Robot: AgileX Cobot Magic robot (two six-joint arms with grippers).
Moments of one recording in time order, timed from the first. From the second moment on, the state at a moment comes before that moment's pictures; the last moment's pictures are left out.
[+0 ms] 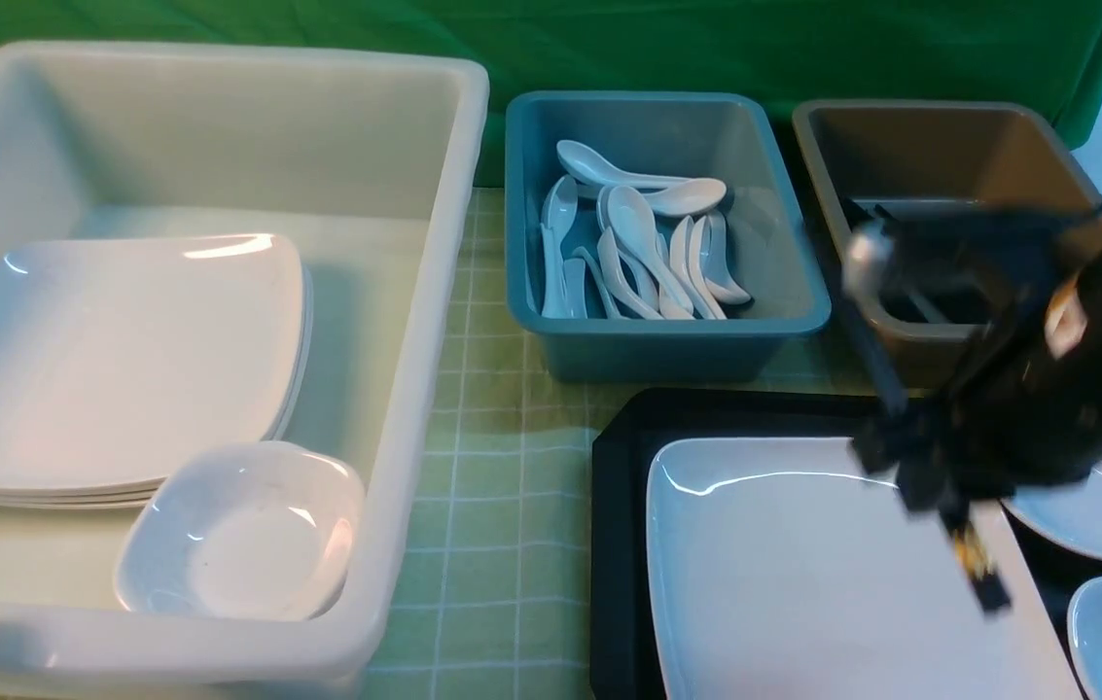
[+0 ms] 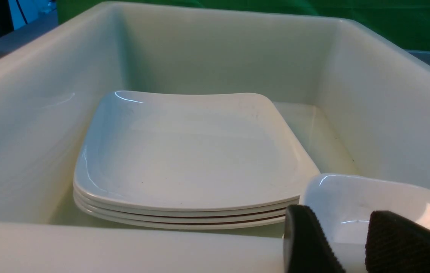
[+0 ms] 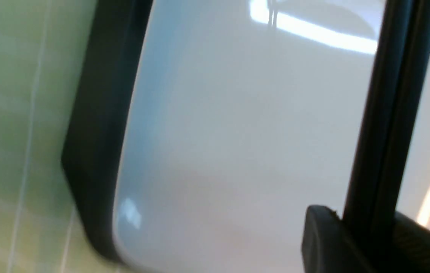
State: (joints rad) right arm 0.48 1.41 -1.21 0.02 1.07 0.29; left arm -0.01 -0.01 0.00 -0.07 0.16 0.02
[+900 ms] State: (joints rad) right arm 0.11 2.03 -1.61 -0.02 0.45 0.11; left arm -0.01 -0.01 0.00 -0.07 0.16 0.03
